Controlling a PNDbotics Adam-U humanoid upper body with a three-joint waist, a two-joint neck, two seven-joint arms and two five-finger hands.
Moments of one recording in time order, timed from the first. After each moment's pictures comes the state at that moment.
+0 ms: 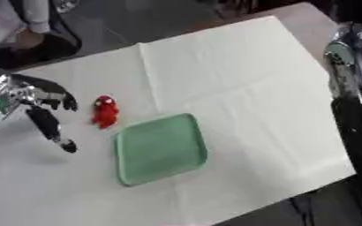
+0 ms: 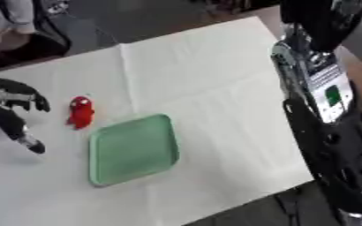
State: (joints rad) left arm -0.87 0.66 -0.64 -1.20 -0.83 0.00 -0.81; right arm -0.57 -0.42 0.06 -1.98 -0.28 -0.71 -0.08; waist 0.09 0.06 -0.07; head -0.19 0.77
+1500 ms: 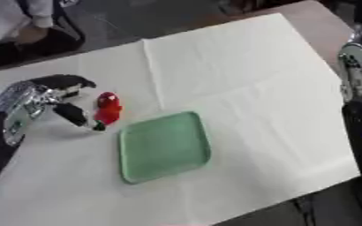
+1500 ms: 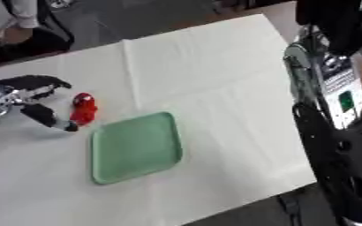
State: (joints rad) left arm -0.85 0.51 -0.46 -0.91 -0.85 -0.04 -0.47; right arm -0.60 -0.37 0.07 -1.99 -0.31 -0.70 -0.07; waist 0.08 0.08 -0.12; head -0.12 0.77
